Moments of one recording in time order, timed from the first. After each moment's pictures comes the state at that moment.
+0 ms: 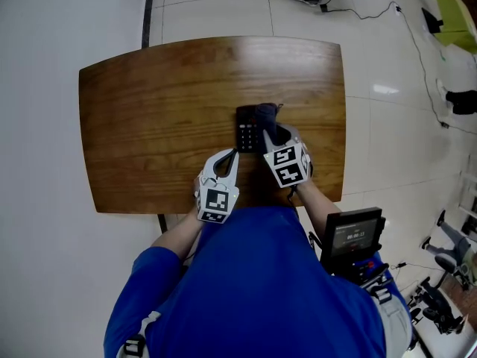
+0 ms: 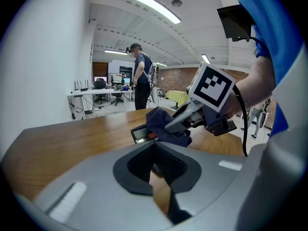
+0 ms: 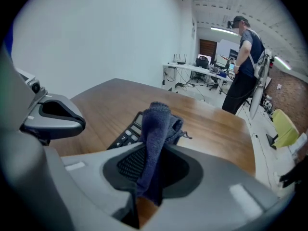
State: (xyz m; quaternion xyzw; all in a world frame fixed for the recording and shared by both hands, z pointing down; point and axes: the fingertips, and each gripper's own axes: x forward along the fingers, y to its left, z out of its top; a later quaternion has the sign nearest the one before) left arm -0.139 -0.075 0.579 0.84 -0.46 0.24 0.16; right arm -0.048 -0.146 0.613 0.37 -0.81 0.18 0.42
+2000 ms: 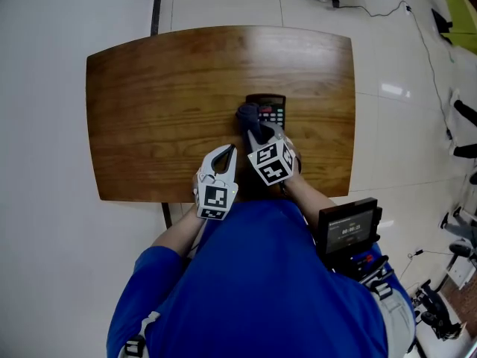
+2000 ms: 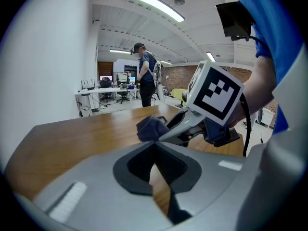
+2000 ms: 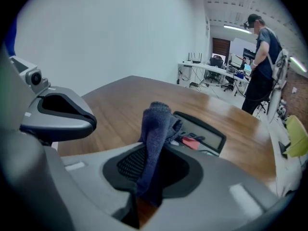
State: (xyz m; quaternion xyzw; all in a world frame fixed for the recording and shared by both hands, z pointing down) left arm -0.158 -0.059 0.566 0.83 -0.48 0.24 0.16; right arm -0.111 -0.110 0.619 0.30 -0.84 0.18 0.42
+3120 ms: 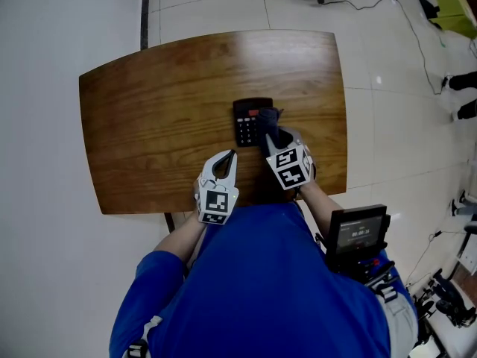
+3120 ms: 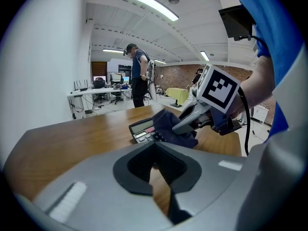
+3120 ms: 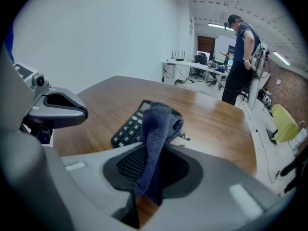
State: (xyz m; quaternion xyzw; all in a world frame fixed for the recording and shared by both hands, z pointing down) left arm -0.137 -0.062 0.591 0.84 -0.45 0.25 0.16; right arm -0.030 -0.116 0.633 0.36 -0.80 0.20 0.43
